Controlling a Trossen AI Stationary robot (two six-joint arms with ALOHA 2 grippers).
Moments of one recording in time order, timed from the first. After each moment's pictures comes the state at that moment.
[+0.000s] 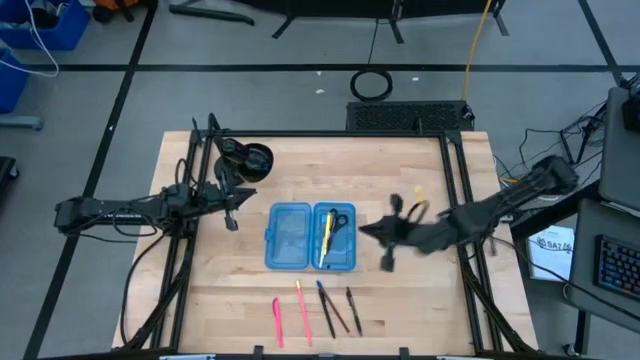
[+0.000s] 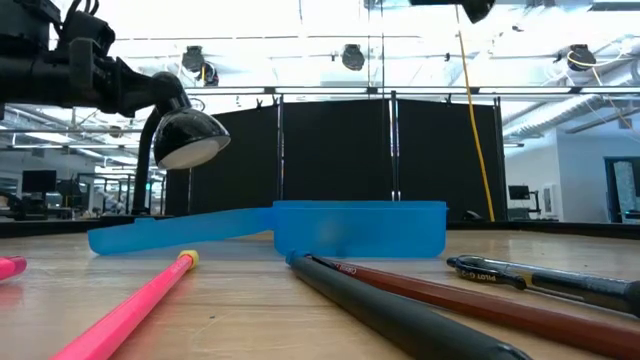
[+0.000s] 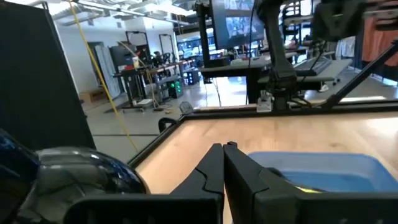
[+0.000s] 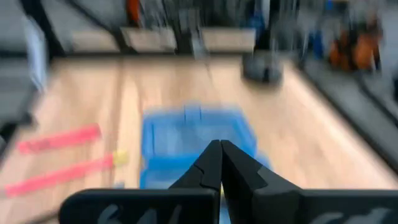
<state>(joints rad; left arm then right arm) 0.10 0.35 0.01 0.41 -0.15 0.16 0.45 1.24 0.94 -0.25 0.62 0.26</state>
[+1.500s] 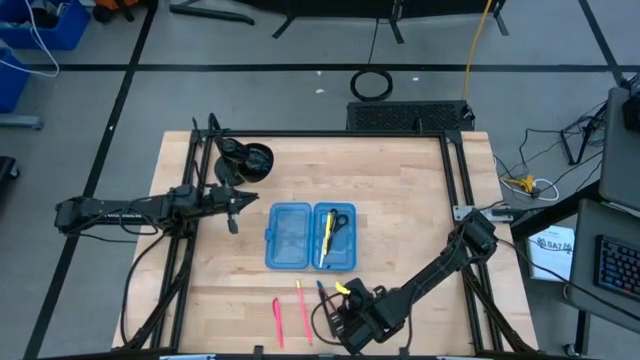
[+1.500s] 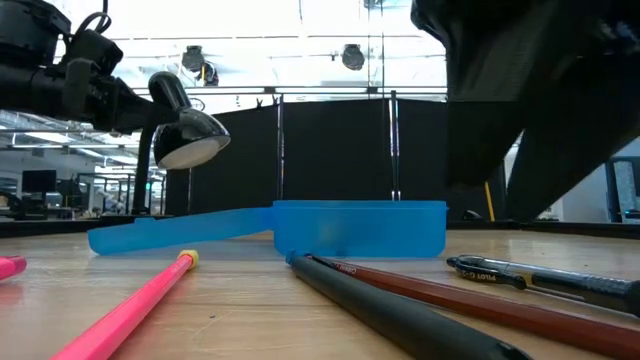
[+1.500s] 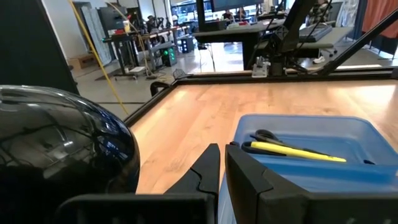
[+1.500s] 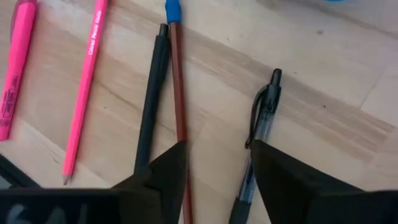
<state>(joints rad) 0.10 0.35 0.01 0.26 -0.15 0.10 0.67 2.15 1.66 -0.87 0.33 1.74</state>
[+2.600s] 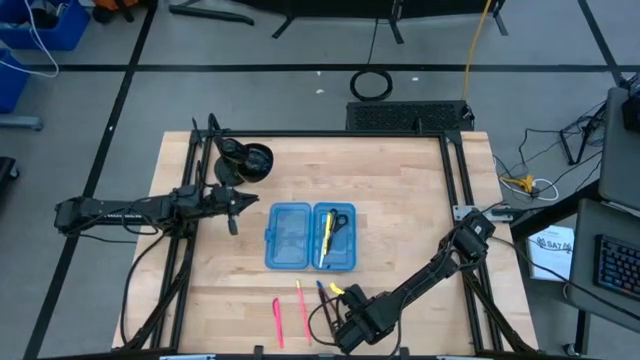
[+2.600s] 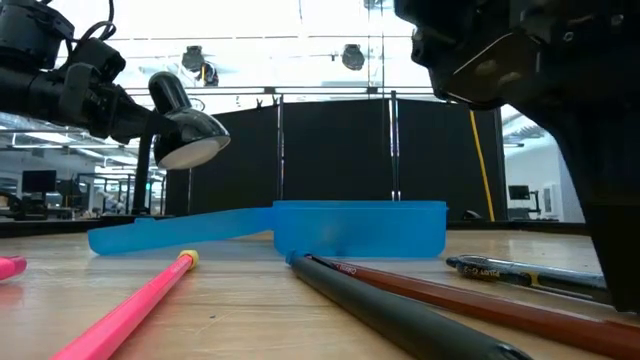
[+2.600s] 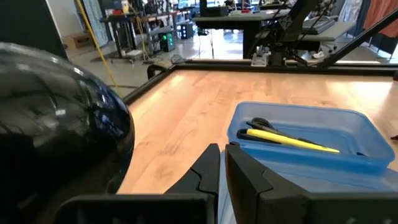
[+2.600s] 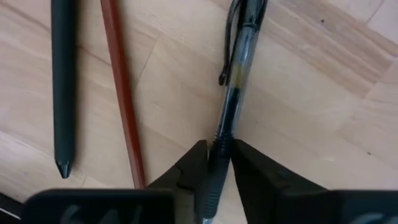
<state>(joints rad) 0.10 0.35 0.01 0.20 -0.15 0.02 0.67 2.29 1.62 -0.94 0.02 1.73</state>
